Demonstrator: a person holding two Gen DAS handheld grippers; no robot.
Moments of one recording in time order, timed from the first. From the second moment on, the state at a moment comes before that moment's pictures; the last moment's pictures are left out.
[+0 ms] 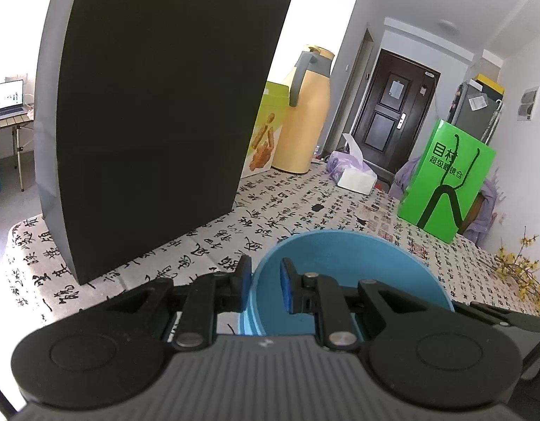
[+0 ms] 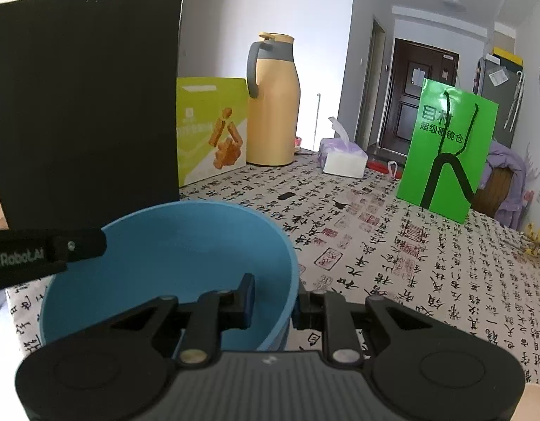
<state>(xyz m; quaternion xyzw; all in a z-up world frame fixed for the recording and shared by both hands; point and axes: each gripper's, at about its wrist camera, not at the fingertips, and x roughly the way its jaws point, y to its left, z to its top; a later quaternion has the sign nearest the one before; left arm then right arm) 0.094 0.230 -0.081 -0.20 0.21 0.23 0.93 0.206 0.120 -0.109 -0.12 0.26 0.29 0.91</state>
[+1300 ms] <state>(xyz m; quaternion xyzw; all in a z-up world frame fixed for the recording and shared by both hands) 0.076 0.213 -0.060 -0.18 0.17 0.20 0.95 0.208 0.048 -0.085 0.01 0.27 0.36 0.89</state>
